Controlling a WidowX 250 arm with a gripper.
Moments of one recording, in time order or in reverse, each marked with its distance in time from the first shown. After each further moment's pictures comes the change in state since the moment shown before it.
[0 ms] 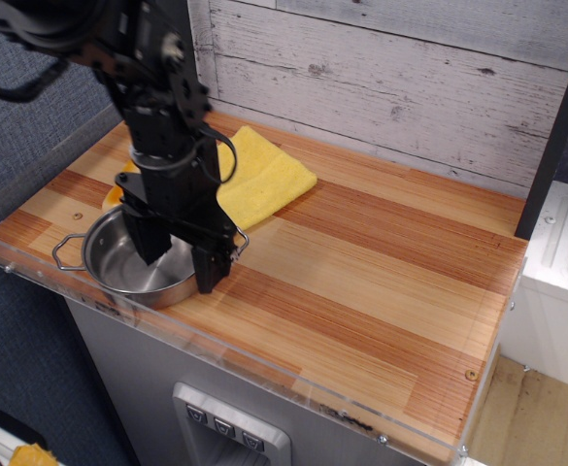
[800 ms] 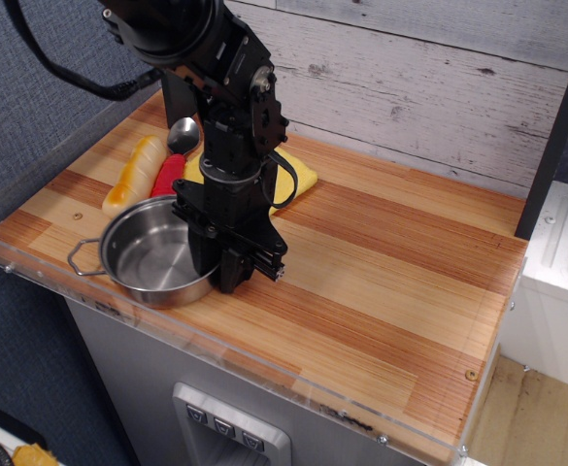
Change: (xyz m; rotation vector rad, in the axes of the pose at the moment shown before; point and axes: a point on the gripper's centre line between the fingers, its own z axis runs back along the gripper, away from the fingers) arm 0.019 -0.022 -0.016 0.071 0.065 -0.067
